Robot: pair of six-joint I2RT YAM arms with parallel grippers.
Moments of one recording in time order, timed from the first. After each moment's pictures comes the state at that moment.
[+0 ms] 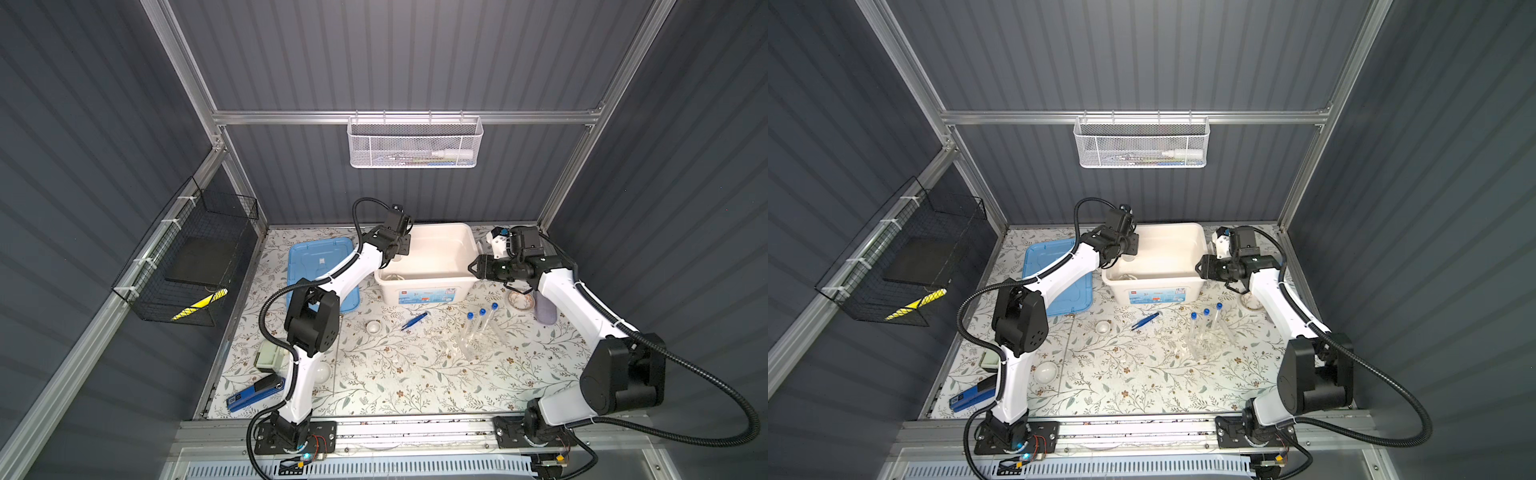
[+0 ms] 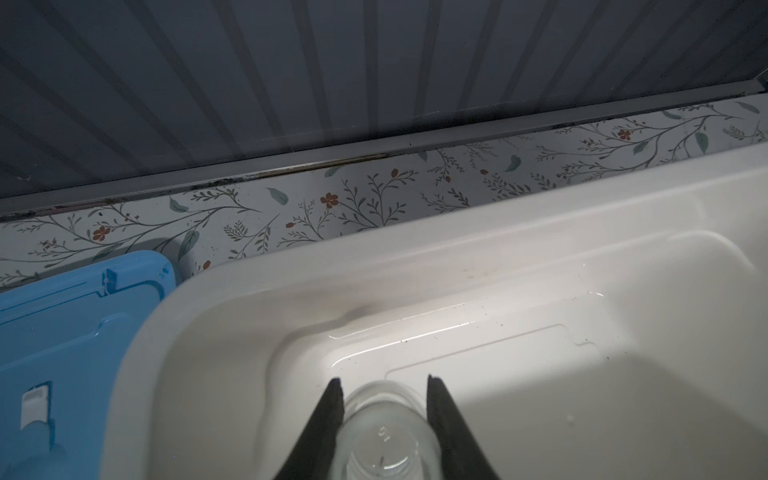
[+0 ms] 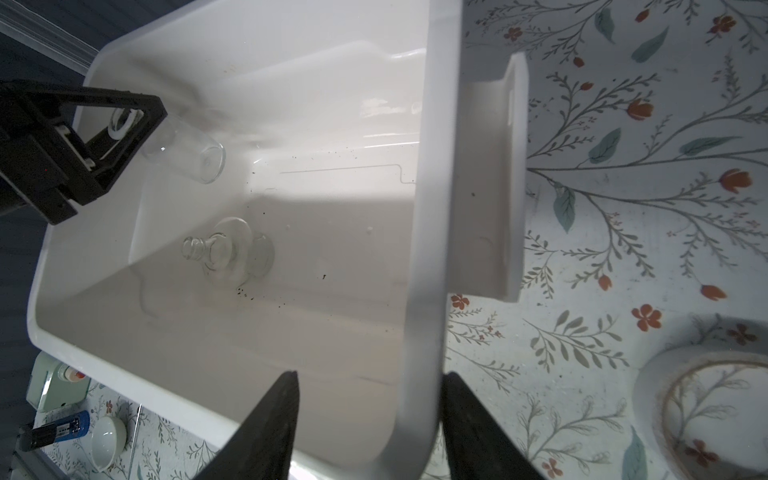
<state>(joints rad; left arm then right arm) -0.58 2.15 1.92 -0.48 -0.24 -0.24 0.13 1.50 1.22 -0.58 -0.34 0.22</state>
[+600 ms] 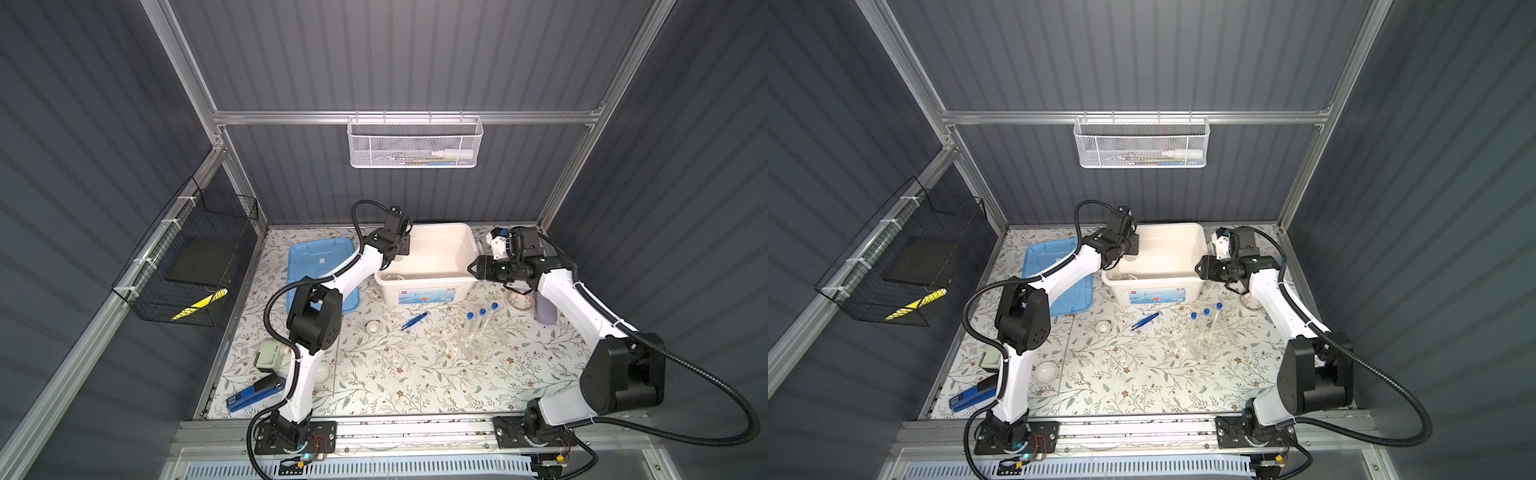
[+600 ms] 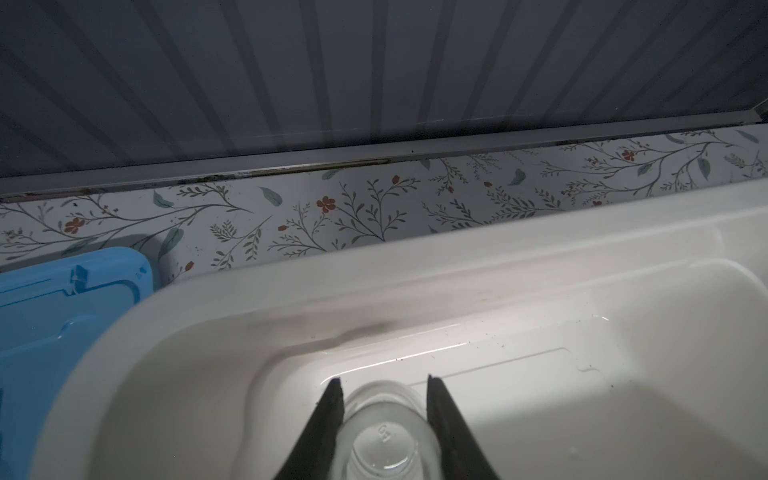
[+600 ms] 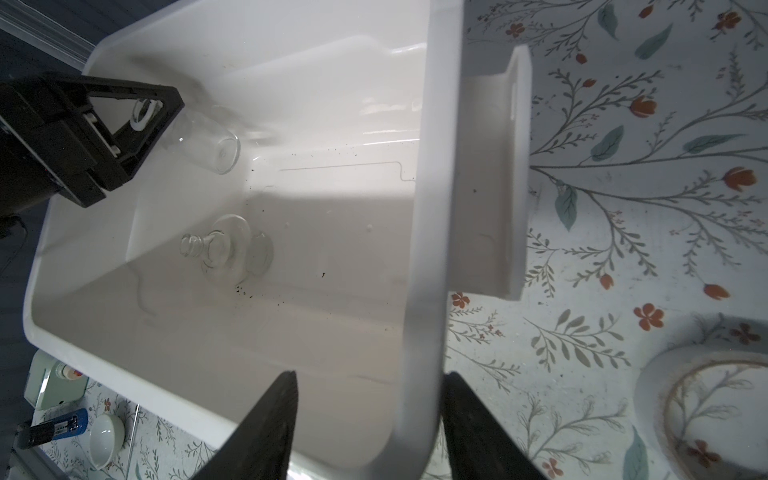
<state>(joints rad) -0.57 2.19 1.90 -0.41 -0.23 -0.30 0.13 1.50 1.21 -0.58 -0.34 0.22</state>
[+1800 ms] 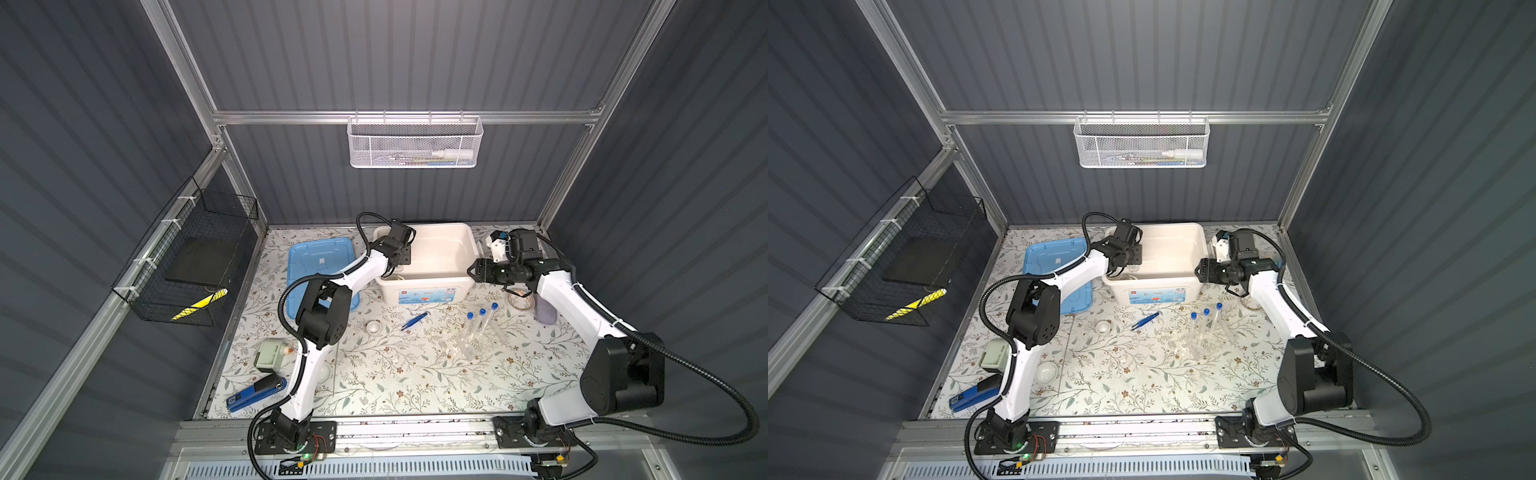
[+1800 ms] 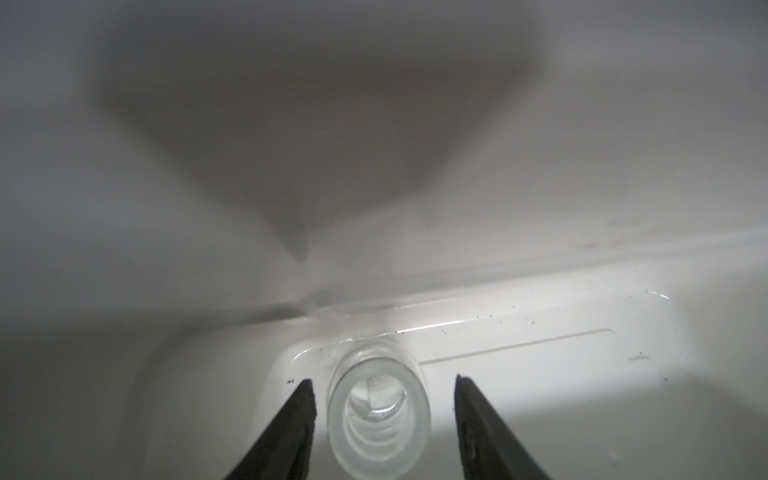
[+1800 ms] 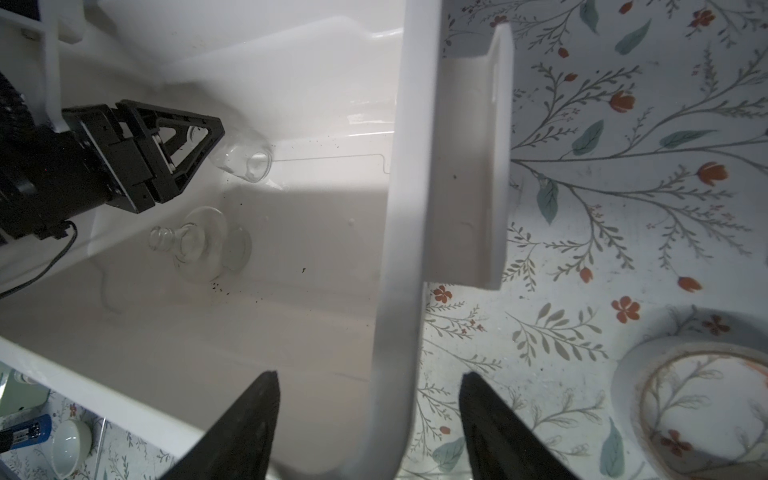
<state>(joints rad) -0.57 2.27 1.90 -0.44 -0.22 -0.37 0.13 1.49 1.18 -0.57 -0.30 0.17</state>
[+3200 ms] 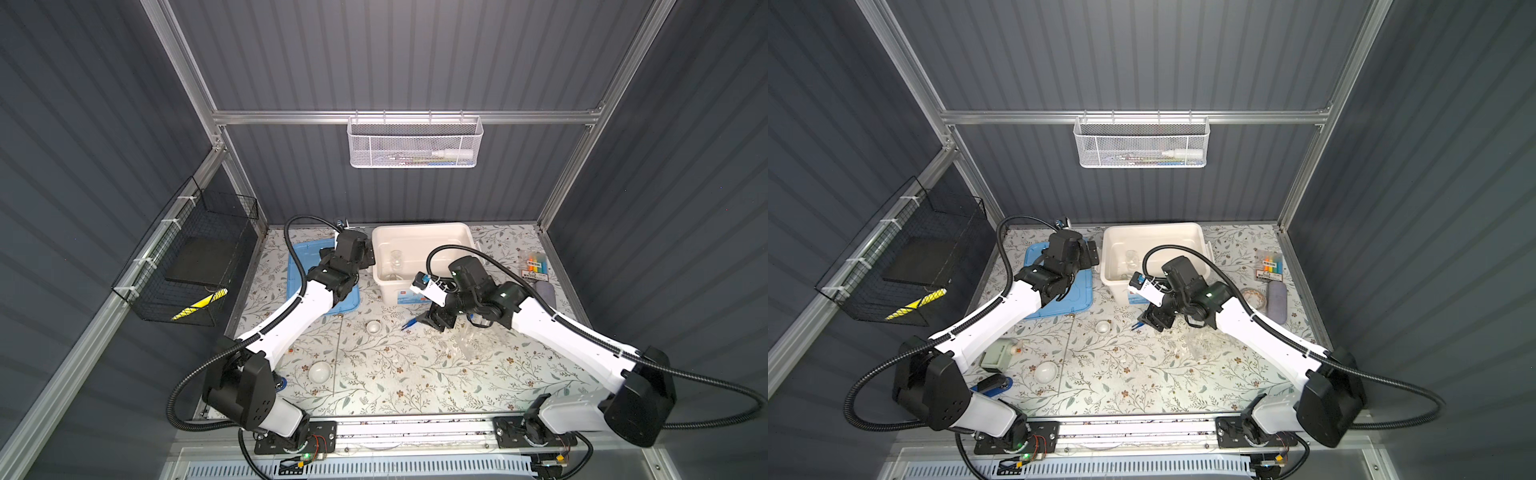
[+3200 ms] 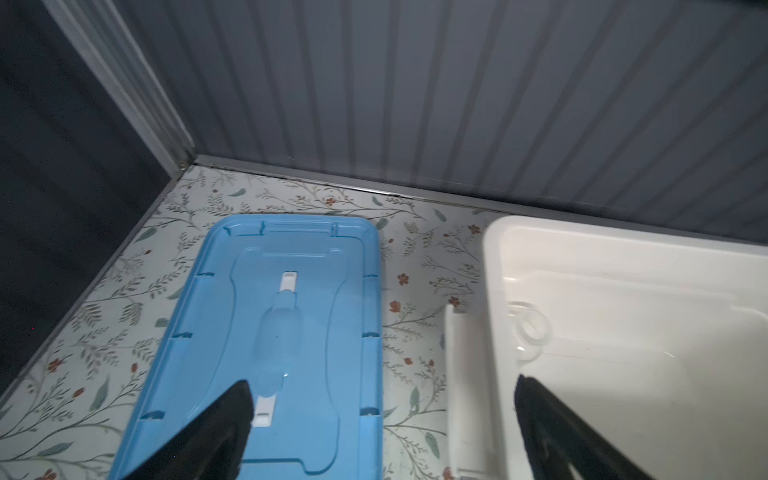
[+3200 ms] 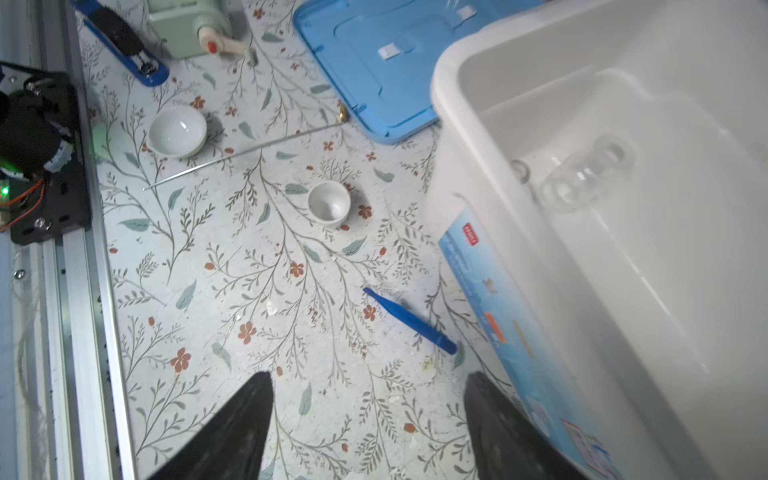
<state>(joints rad) -0.49 1.48 1.21 -0.31 -0.52 -0.40 0.72 1.40 1.13 -0.59 -0.31 -0.40</state>
